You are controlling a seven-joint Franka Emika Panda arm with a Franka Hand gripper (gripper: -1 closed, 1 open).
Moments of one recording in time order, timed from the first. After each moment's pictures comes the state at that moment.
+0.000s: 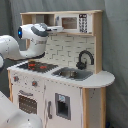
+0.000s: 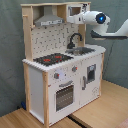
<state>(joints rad) -1.02 -0.73 1.05 -1.95 -0.63 2.98 -1.22</state>
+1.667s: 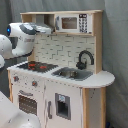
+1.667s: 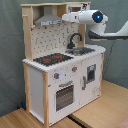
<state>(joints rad) -0.93 -0.68 1.13 -1.85 -0.62 2.78 -1.05</state>
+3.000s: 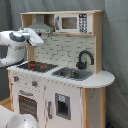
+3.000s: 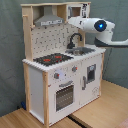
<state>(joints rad) -0.75 -0.85 1.04 -2.04 -0.62 2.60 -0.68</state>
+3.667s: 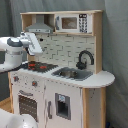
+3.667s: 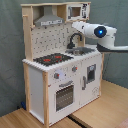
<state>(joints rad) -0.69 -0.92 1.04 -2.14 -0.62 2.51 -0.46</state>
